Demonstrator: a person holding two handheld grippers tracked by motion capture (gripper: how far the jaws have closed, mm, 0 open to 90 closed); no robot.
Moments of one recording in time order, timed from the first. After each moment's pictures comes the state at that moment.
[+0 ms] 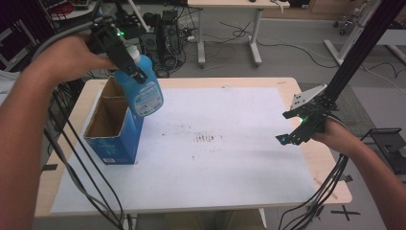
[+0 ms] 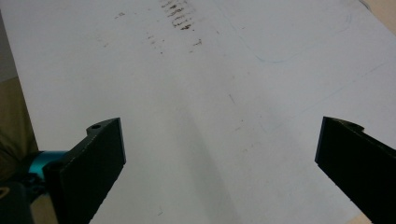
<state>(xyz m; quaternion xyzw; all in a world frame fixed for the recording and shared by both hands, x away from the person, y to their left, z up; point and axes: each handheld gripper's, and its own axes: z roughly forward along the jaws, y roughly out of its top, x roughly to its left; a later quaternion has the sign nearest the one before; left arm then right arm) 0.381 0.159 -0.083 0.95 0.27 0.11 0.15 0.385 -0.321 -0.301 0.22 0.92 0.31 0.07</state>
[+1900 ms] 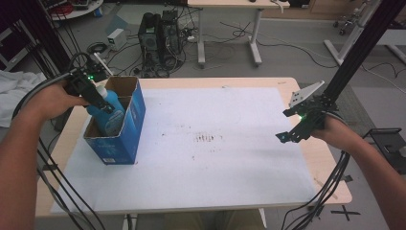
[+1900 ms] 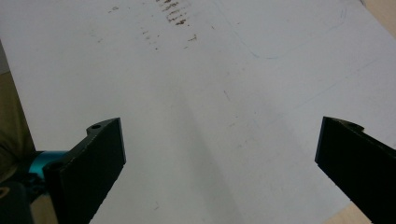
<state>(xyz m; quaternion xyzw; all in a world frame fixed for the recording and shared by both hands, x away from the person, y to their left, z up) 0.412 0.260 -0.217 0.94 0.33 0.07 0.10 0.388 -0.316 -0.293 0.22 0.93 0.29 0.08</state>
